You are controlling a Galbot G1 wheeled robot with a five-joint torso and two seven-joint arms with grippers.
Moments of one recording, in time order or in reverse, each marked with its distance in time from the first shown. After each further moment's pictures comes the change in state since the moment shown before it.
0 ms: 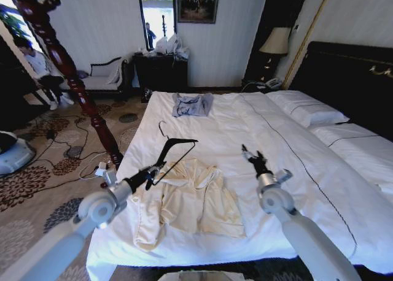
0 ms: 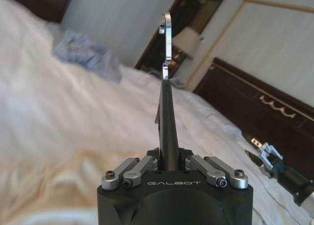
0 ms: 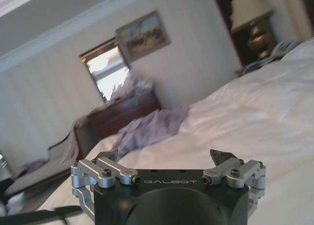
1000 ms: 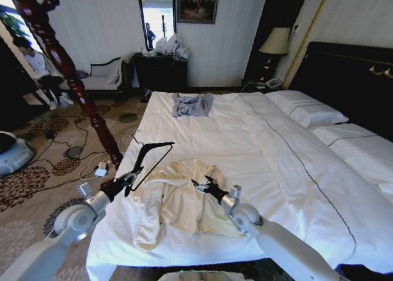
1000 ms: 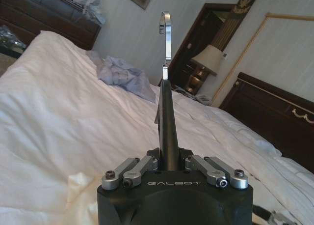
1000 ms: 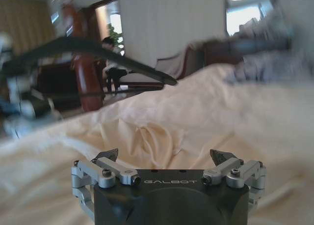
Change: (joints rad) left arm 0.132 0.002 -0.228 0.175 0.058 -0.053 0.228; right arm 0.118 -0.011 -0.437 -0.120 -0.441 -0.047 -0.285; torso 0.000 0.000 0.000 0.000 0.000
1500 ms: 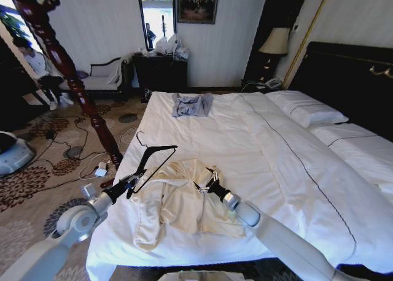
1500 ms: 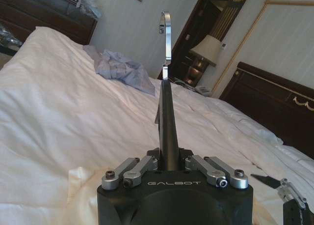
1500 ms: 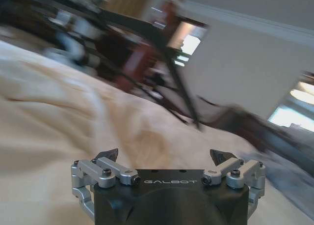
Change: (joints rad) left arm -0.010 0.019 0.028 0.010 0.030 -0.004 -0.007; right arm 0.079 -0.051 -0.009 -0.097 -0.568 0.211 -0.176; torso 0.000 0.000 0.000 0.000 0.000
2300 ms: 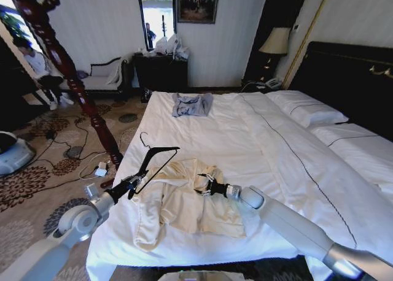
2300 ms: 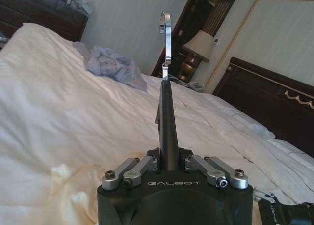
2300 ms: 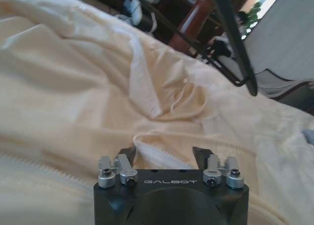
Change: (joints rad) left arm -0.008 0.004 0.041 -0.037 0.018 -0.007 -0.017; right arm 0.158 -0.064 -0.047 -0.148 0.045 -0.035 -0.326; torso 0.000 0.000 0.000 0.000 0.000
